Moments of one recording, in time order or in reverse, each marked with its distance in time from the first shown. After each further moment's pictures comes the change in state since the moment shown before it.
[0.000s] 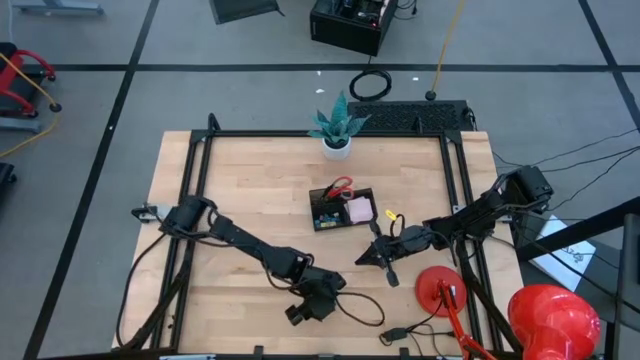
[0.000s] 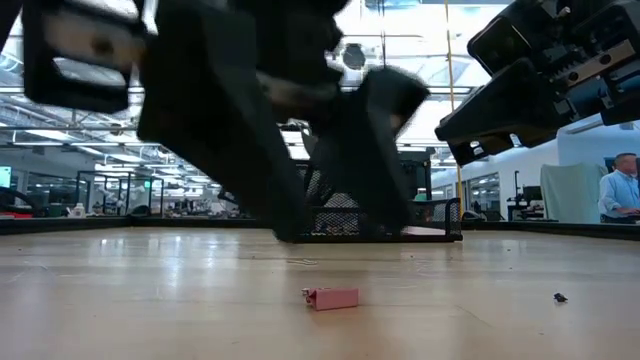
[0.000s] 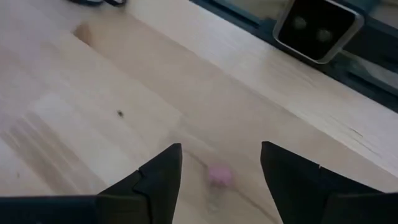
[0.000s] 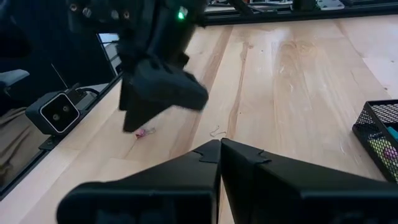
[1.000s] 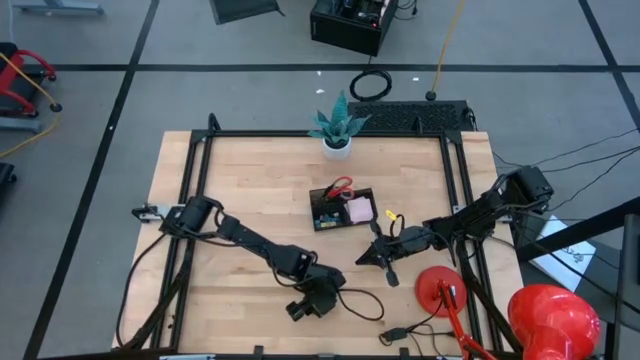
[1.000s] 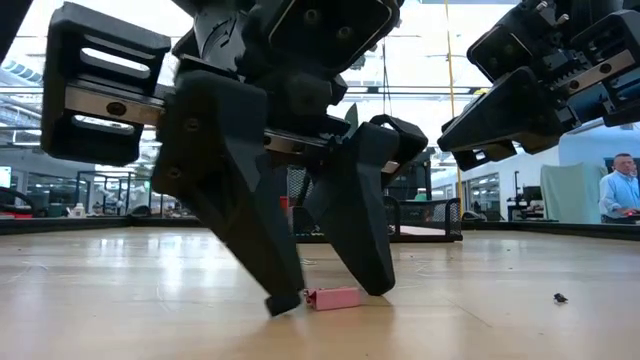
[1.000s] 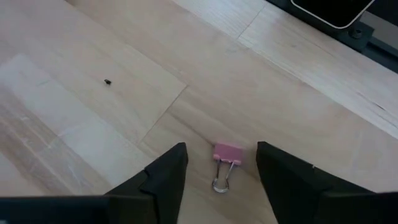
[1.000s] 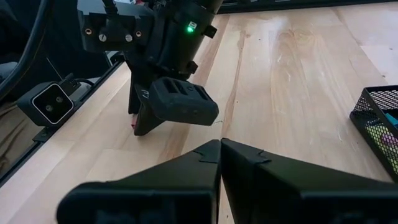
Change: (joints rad) left arm 0.030 0.086 0.003 -0.041 0.053 0.010; right arm 0.000 0.000 0.000 -0.036 0.007 0.007
